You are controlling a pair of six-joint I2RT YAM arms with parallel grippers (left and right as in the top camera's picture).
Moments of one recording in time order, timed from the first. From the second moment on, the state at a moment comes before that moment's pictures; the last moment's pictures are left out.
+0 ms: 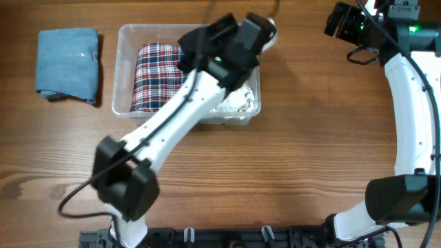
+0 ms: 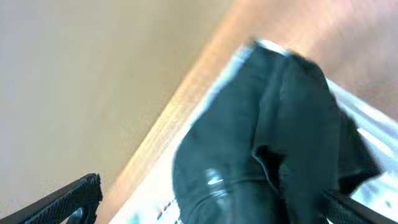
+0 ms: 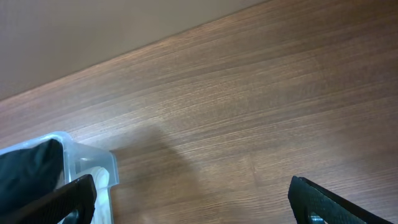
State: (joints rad) left arm -0.67 1.92 1.78 -0.59 -0.53 0.50; right arm -0.04 1.73 1.82 -0.94 0.00 0.28
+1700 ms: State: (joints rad) left arm -0.50 2.17 1.82 -0.67 -0.09 -0.57; right arm -0.04 1.73 1.82 -0.94 0.00 0.28
